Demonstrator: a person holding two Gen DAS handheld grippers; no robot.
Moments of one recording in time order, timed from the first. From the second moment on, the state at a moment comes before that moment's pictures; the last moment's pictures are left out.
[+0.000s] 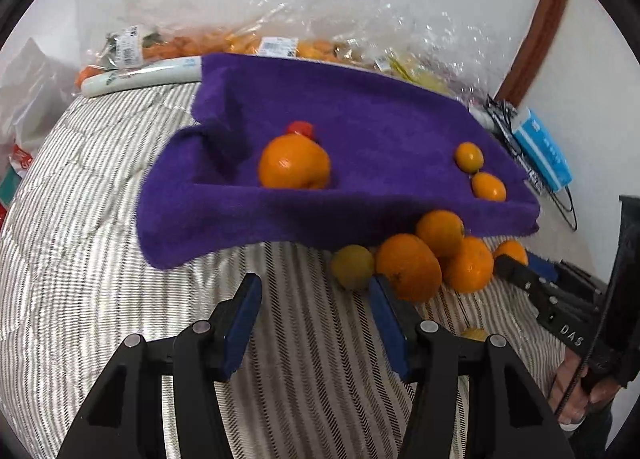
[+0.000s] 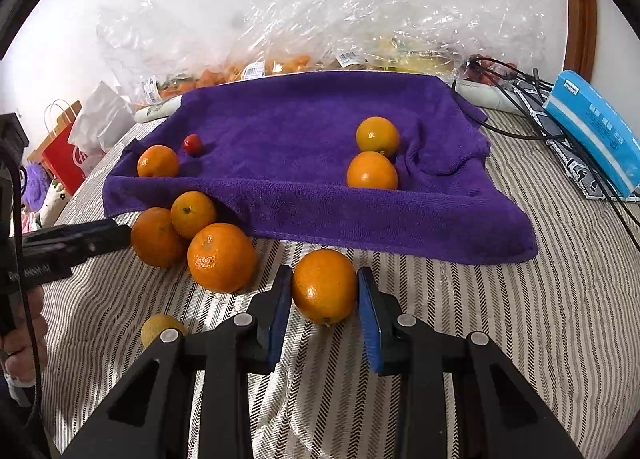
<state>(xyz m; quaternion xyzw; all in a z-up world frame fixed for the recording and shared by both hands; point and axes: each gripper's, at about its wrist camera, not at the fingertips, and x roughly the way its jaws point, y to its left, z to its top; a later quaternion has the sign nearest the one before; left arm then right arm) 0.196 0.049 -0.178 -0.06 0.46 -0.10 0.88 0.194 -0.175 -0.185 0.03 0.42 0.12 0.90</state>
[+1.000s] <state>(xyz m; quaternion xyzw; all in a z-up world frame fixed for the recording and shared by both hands) 0.202 0.033 -0.185 -0.04 0.44 -0.12 0.89 0.198 -0.177 -0.188 0.04 0.43 0.12 0.89</state>
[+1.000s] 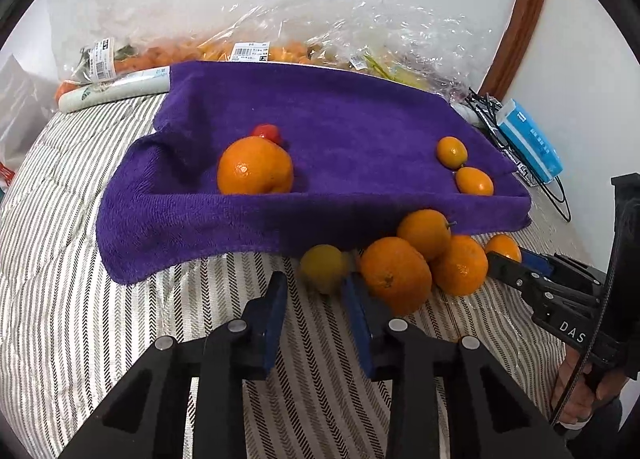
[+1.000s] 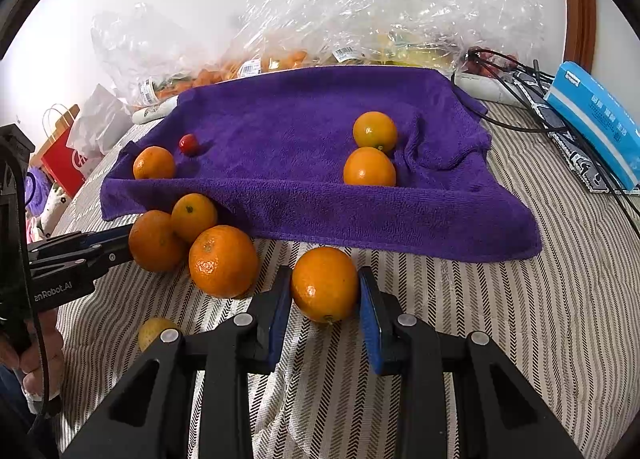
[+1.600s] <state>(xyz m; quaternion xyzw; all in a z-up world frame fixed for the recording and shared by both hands) 0.202 0.030 -0.188 -0.04 0.43 -0.11 0.90 0.198 -0.178 -0.188 0.04 0.43 0.12 0.89</state>
